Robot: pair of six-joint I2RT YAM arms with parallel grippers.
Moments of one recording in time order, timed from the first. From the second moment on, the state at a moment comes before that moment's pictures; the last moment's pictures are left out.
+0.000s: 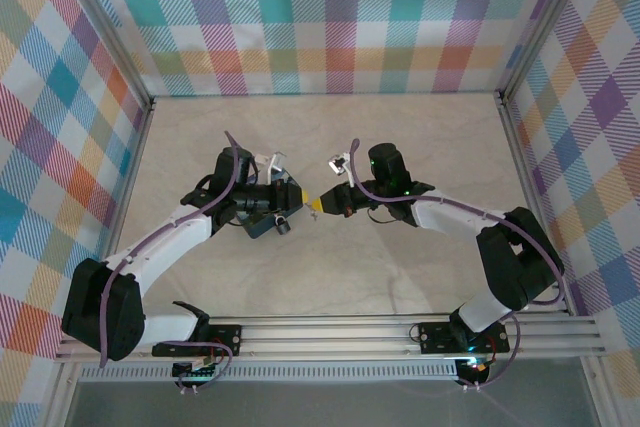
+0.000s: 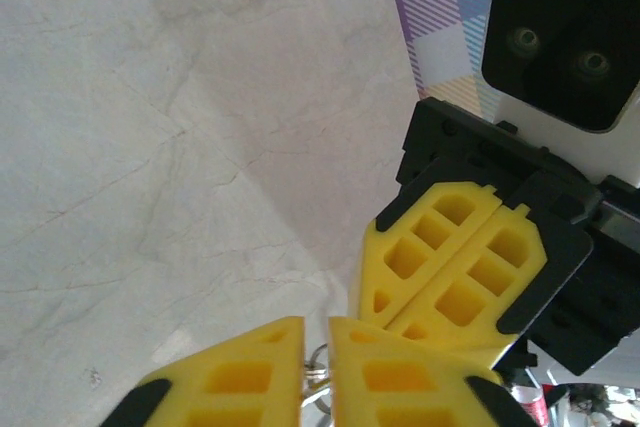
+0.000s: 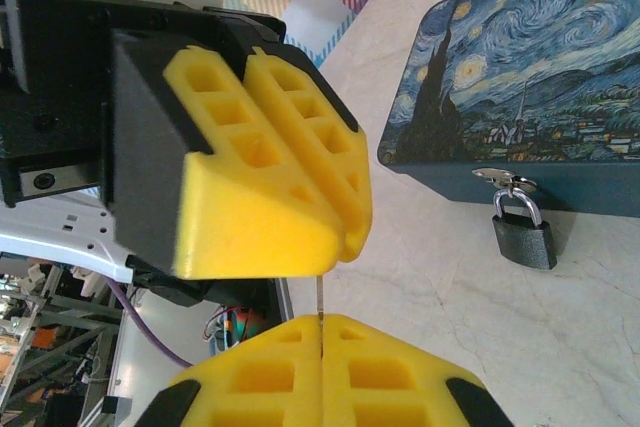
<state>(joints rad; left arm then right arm) -0.42 1.28 0.84 -0.21 0.72 -0.64 0.60 1.56 0.89 0.16 -0.96 0.47</state>
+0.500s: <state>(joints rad) -0.39 1.27 0.82 -0.14 0.69 -0.69 0.57 1.56 0.88 0.21 -0.94 0.53</state>
